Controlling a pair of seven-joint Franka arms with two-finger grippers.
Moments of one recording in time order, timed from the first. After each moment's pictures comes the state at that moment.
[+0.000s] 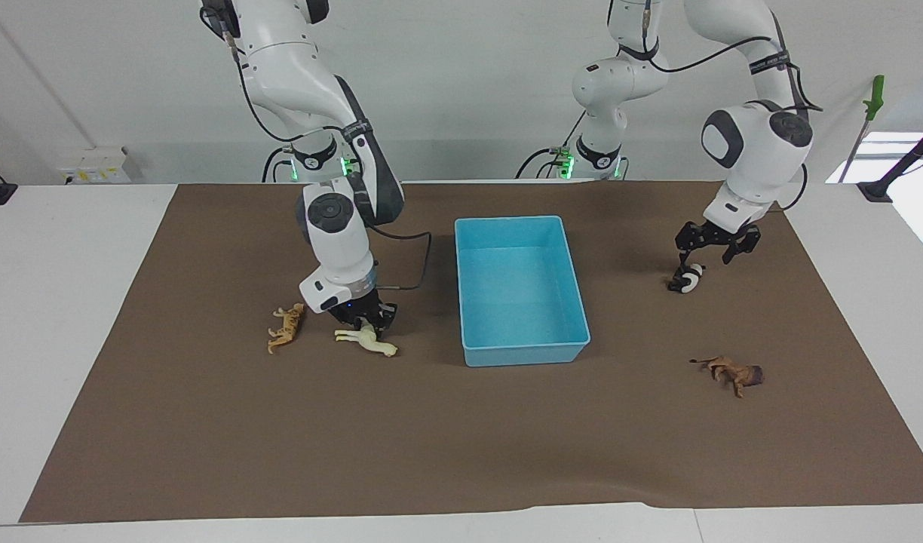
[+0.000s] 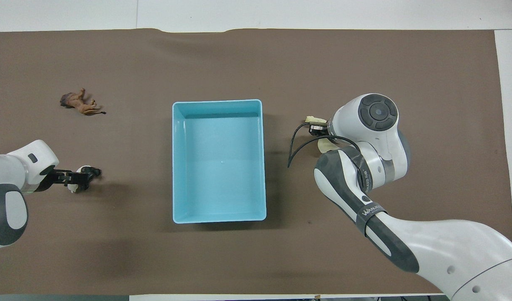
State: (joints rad) left arm 0.24 -0.07 -0.10 -2.42 -0.01 2.42 0.33; right arm 0.27 0.34 0.05 -1.96 -0.02 2.36 0.53
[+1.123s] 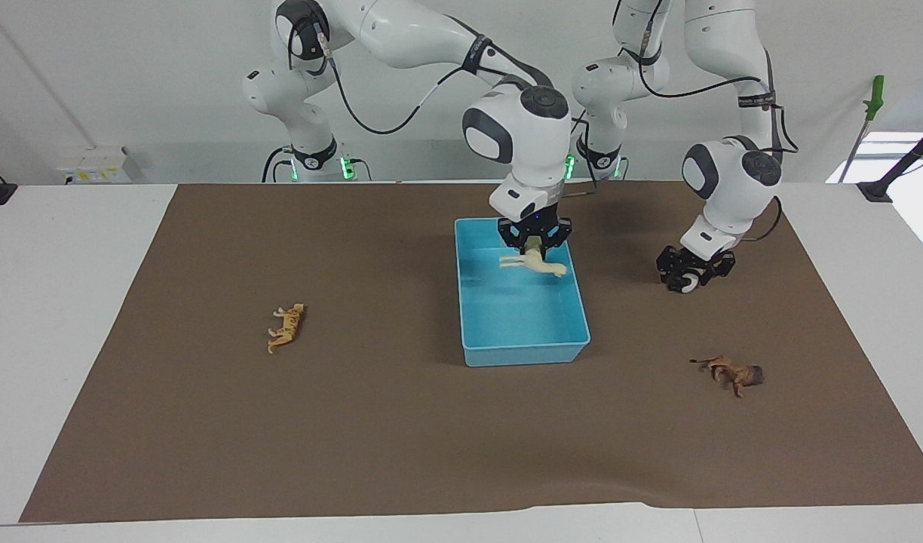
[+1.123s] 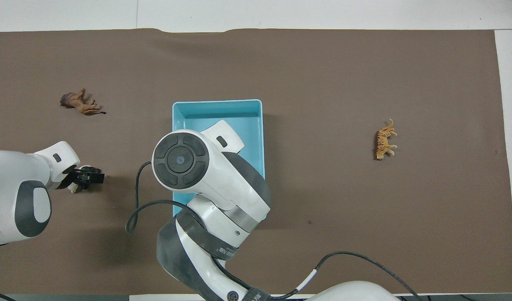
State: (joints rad) left arm 0.22 0.02 -0.11 -2.44 -0.01 2.49 0.33; right arm 0.75 0.54 0.04 -1.41 -0.02 2.05 0.93
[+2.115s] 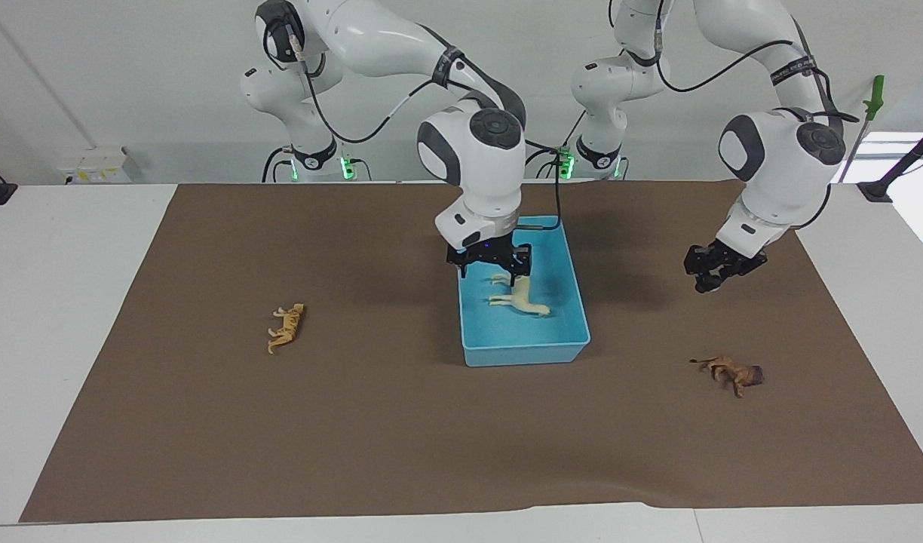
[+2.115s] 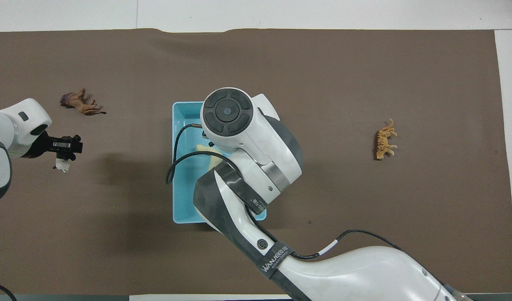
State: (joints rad) left arm 0.08 0.04 -0.12 -1.97 -0.02 2.01 0.03; right arm 0.57 0.46 0.03 -1.34 -0.02 1.86 0.90
